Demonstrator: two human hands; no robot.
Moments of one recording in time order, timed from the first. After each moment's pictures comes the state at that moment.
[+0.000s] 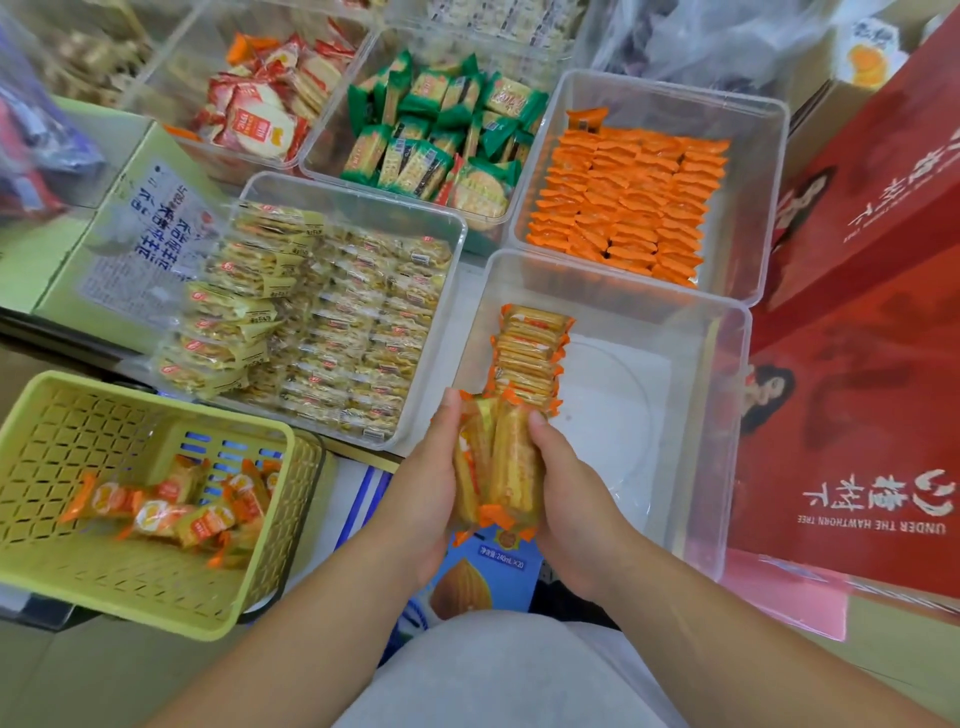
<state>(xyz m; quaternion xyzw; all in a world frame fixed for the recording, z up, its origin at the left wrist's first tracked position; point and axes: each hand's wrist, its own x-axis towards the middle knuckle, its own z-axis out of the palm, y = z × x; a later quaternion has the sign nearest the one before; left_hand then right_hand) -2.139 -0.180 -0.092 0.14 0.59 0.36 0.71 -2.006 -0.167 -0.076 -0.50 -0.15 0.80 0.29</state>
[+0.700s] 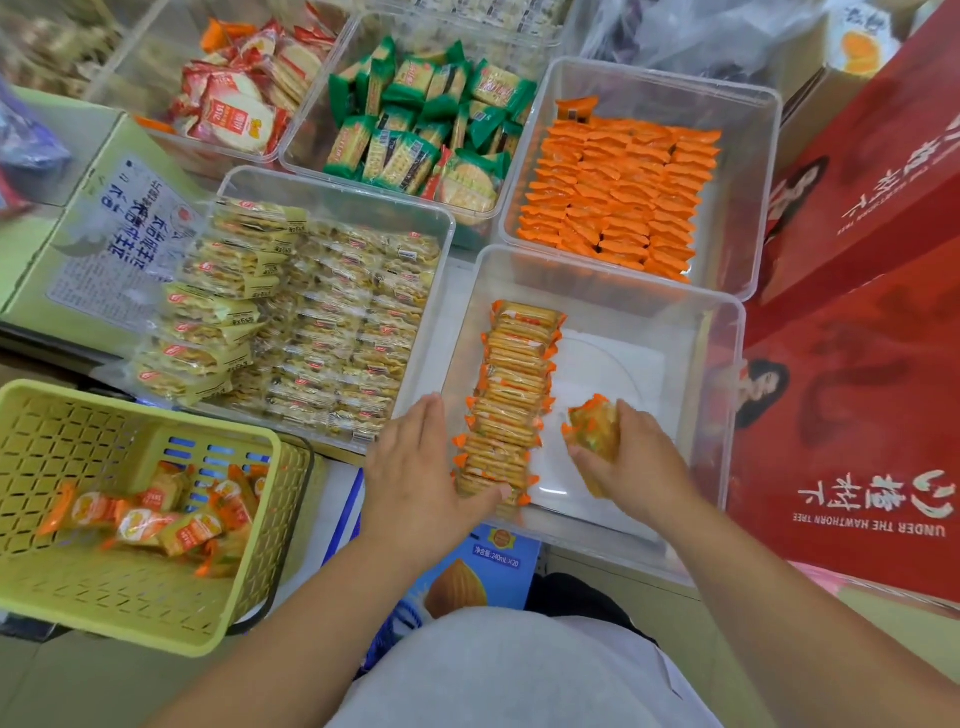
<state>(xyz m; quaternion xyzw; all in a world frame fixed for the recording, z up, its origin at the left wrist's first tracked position) -2.157 -0.184 -0.132 0.62 0.74 0.03 0.26 -1.904 -0.124 -0.174 -0.71 -0.62 0.34 -0.01</state>
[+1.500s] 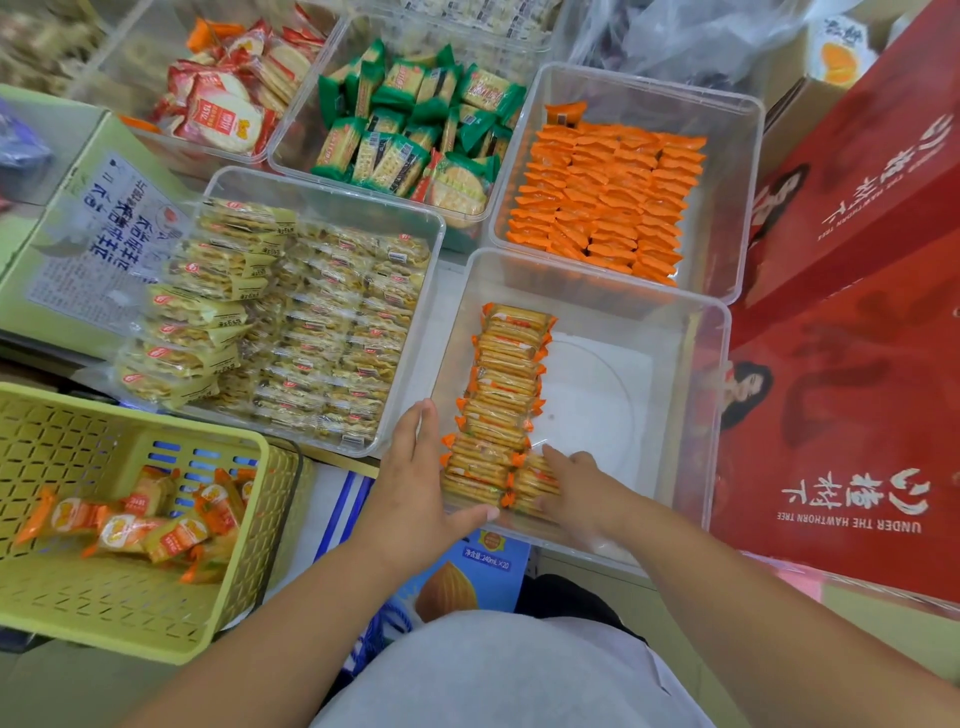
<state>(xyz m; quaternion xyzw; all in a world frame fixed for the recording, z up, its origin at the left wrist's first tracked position) -2.163 -0.193 -0.154 0.62 0.69 0.09 0.36 -1.939 -0.135 -0.184 -0.58 -0.63 0.45 -0.25</state>
